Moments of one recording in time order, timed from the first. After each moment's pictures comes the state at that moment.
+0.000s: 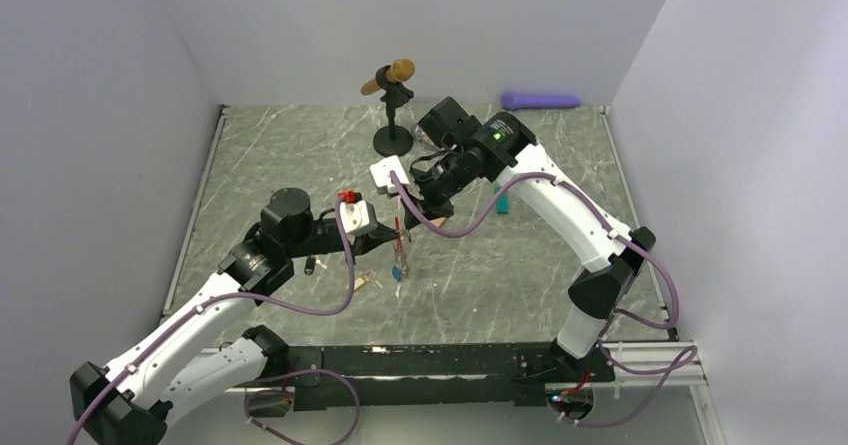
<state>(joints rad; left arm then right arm) -0.63 0.85 0.75 -0.12 0.65 0.27 0.80 1.72 1.98 -1.35 -0.73 -0.98</state>
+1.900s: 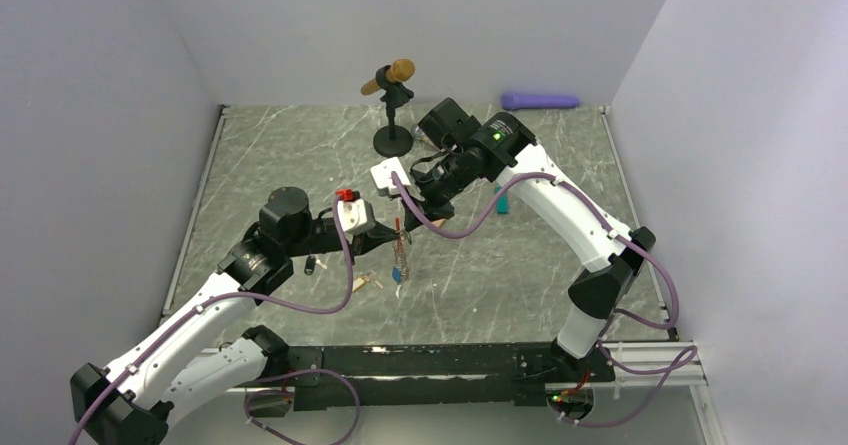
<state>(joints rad) -0.62 0.85 0.75 -0.11 0.69 0.25 0.80 1.72 1.98 -1.36 -0.75 -0.99</state>
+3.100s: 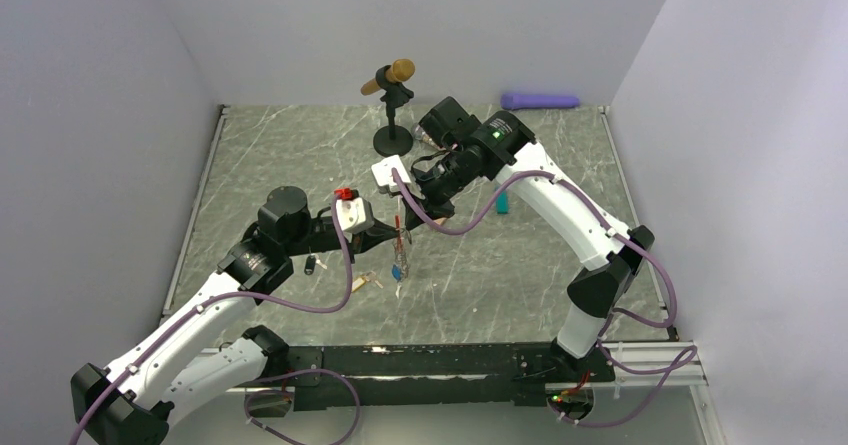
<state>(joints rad) -0.61 0.85 0.75 -0.09 0.69 0.24 0.79 1.73 1.98 -1.36 -0.76 -0.99</state>
